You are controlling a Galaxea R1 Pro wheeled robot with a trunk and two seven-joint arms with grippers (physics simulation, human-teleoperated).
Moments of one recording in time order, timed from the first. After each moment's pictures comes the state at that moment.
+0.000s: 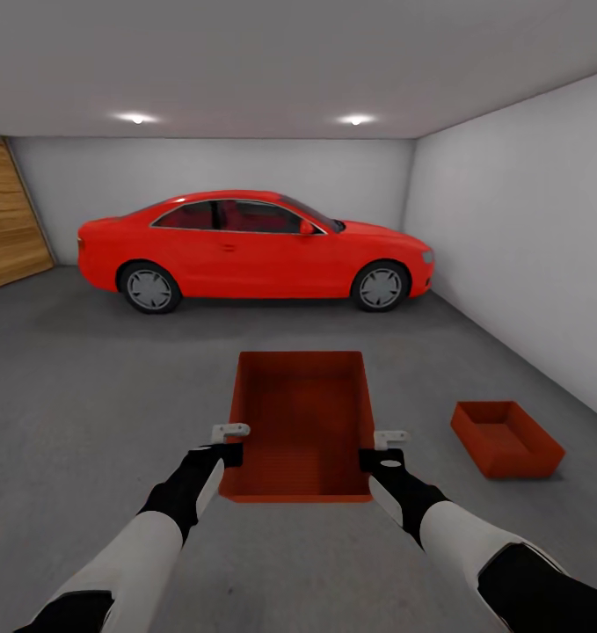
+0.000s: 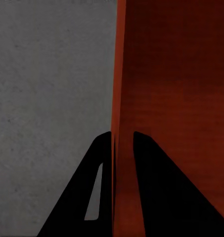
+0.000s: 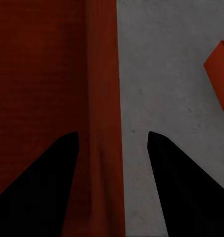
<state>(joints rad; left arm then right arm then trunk) -0.77 -0.14 0.08 -0.54 -0.05 0.38 0.12 -0.86 0.06 0.55 -0.24 -0.50 0.06 -0.33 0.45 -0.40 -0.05</state>
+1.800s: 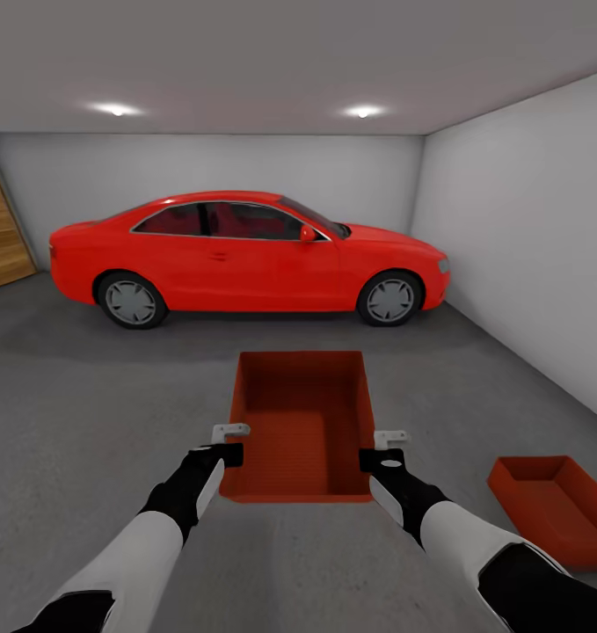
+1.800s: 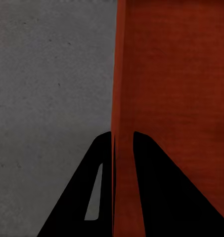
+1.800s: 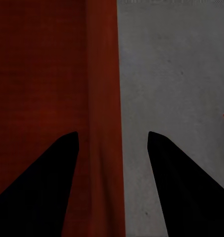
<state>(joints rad) -0.77 -0.14 0.08 -0.54 -0.05 0.38 0.12 -0.86 0.06 0.55 -0.24 -0.50 0.06 -0.33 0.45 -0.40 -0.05</state>
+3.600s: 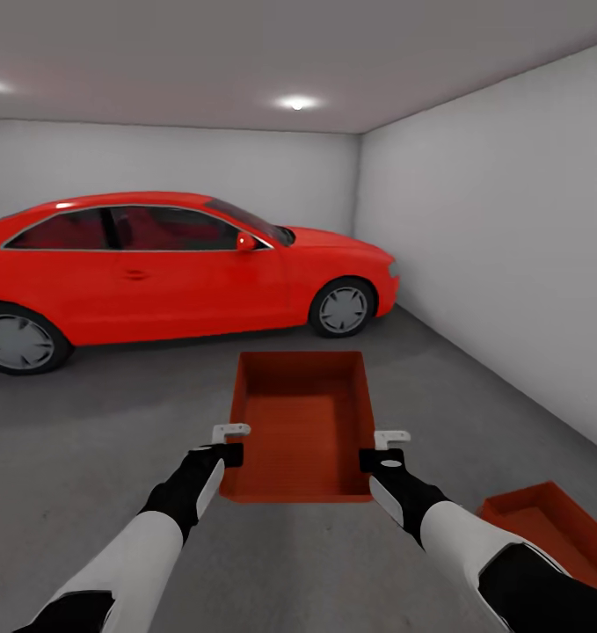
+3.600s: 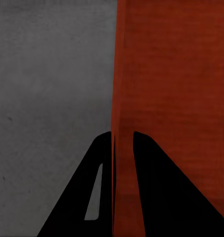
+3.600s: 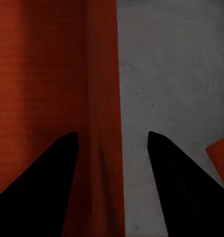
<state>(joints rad) -0.77 -0.14 0.08 -0.54 -0.05 0.38 0.12 -0.86 0.06 0.55 -0.24 -0.50 0.06 -0.33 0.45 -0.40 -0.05</state>
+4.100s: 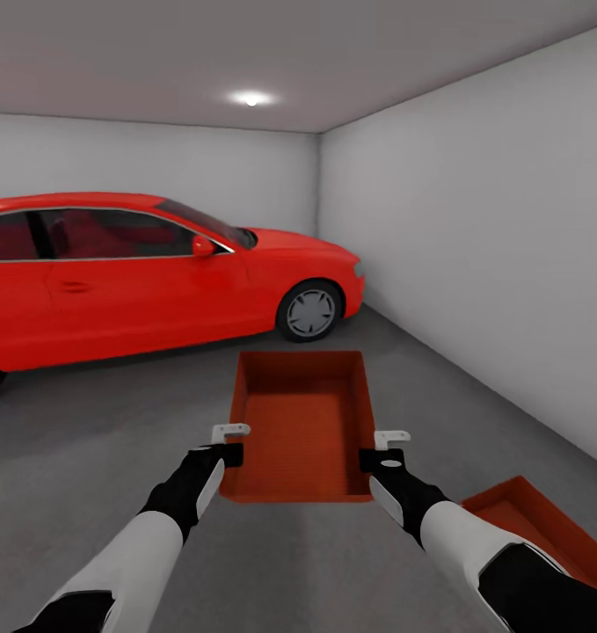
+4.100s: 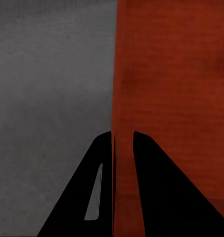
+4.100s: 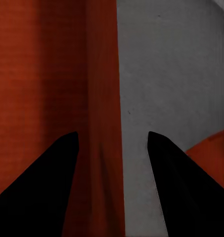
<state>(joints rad) -0.77 -0.14 0.08 -0.54 -0.05 0.38 0.12 -0.86 0.06 0.55 -0.24 -0.50 0.06 -0.33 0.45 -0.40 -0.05</state>
